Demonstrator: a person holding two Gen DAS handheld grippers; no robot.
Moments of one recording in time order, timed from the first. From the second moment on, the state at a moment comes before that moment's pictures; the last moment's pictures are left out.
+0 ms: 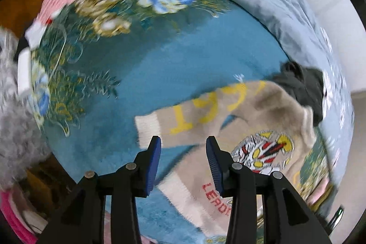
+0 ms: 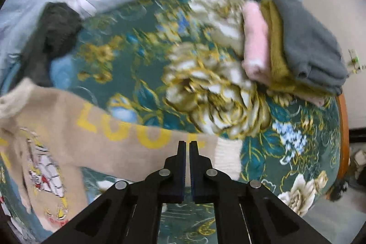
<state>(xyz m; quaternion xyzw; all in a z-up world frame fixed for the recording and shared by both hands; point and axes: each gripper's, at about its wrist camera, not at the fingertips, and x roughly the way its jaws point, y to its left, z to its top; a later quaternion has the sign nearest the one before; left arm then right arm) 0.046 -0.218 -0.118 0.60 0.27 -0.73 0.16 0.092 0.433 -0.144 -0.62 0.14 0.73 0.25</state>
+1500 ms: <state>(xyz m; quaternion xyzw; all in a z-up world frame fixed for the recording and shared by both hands) 0.022 -0.272 -0.311 0.68 0.37 -0.63 0.12 0.020 0.134 0.000 -0.50 0.11 0.83 0.24</state>
